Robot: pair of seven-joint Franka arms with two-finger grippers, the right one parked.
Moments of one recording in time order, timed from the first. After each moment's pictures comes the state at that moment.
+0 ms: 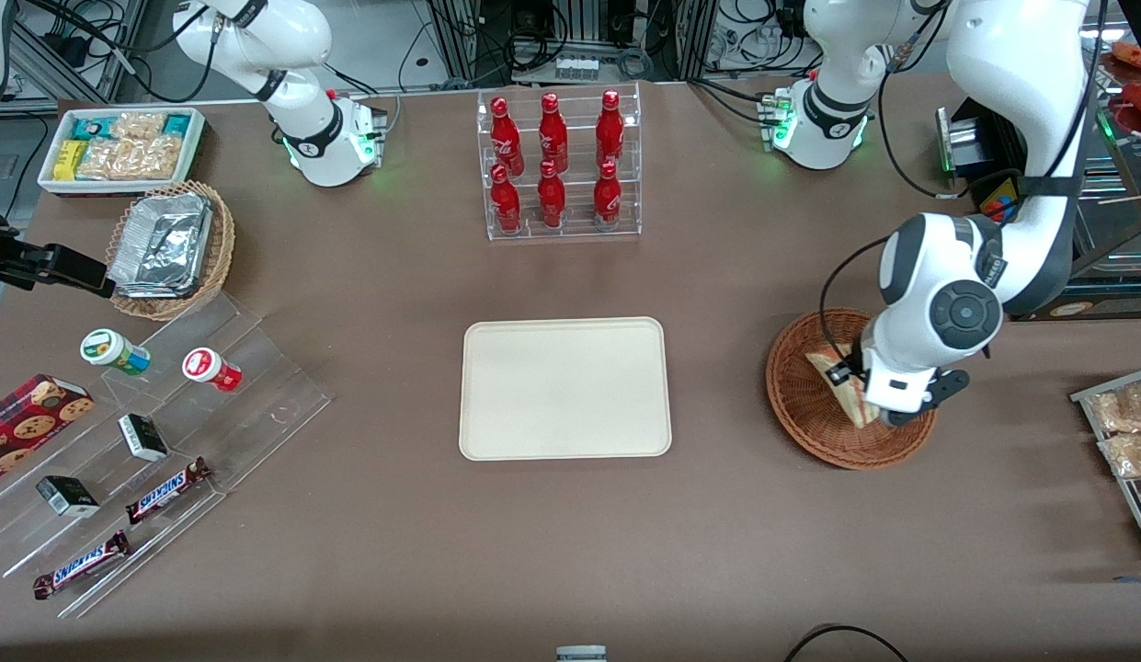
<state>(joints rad) -0.11 0.30 -0.12 -1.92 0.10 2.03 -0.66</state>
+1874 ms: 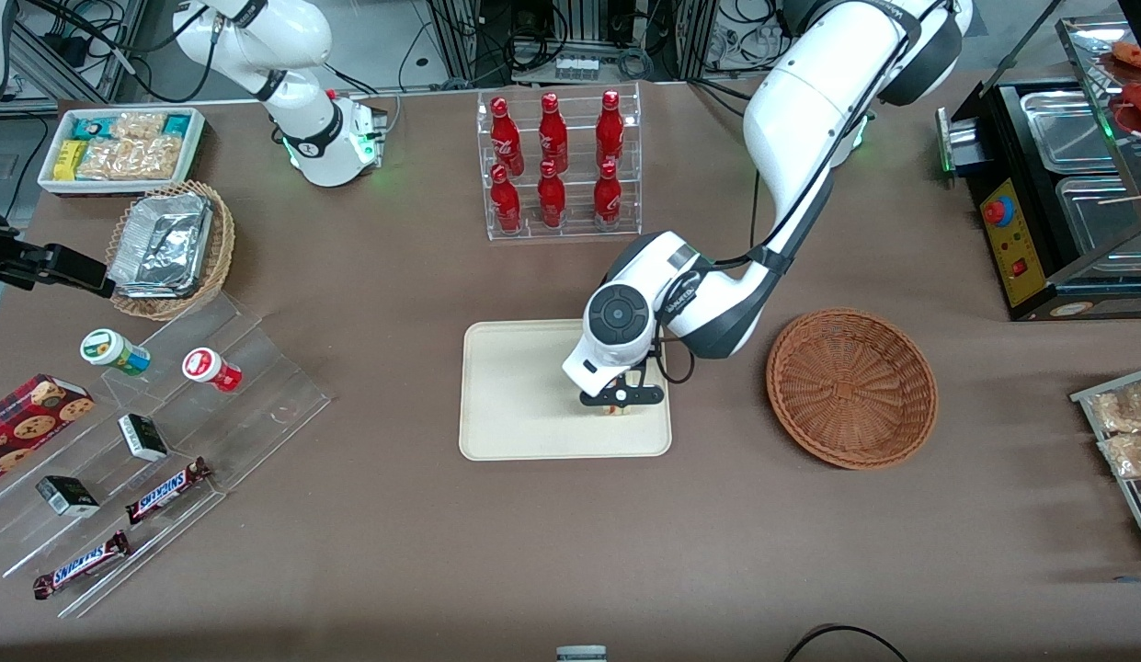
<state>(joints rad) -0.46 0.77 -0.32 -1.38 0.14 1.95 -0.78</state>
